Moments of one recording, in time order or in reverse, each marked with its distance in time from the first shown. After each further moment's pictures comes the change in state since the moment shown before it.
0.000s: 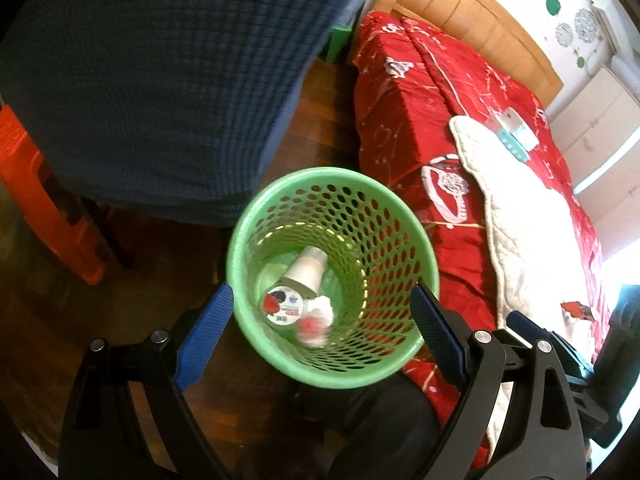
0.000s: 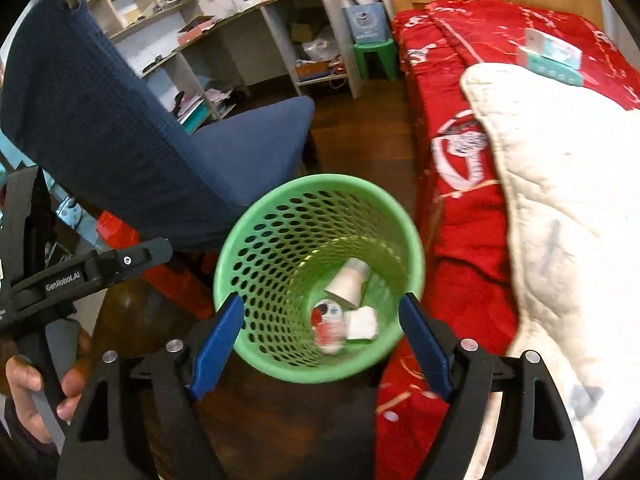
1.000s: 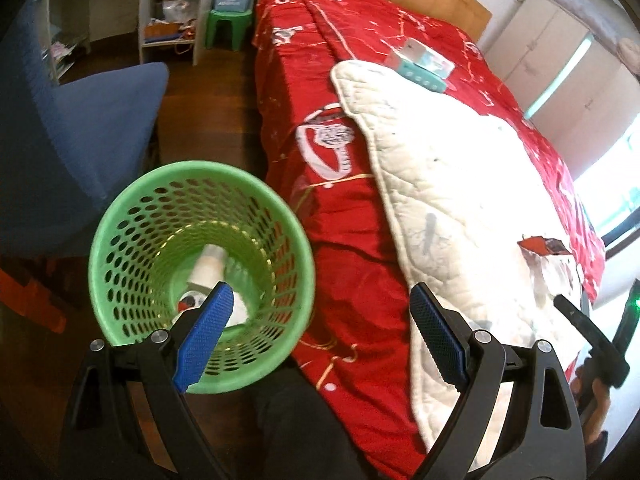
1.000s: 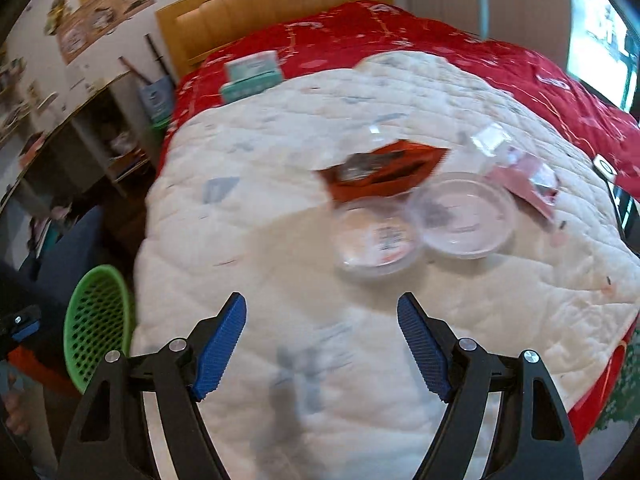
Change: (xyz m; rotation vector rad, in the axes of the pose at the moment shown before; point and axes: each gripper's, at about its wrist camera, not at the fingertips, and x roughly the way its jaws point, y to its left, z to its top) left arm 0.030 -0.155 -0.025 0.269 0.078 -0.120; right arm -0.174 -0.249 -0.090 0.438 -0.189 -0.479
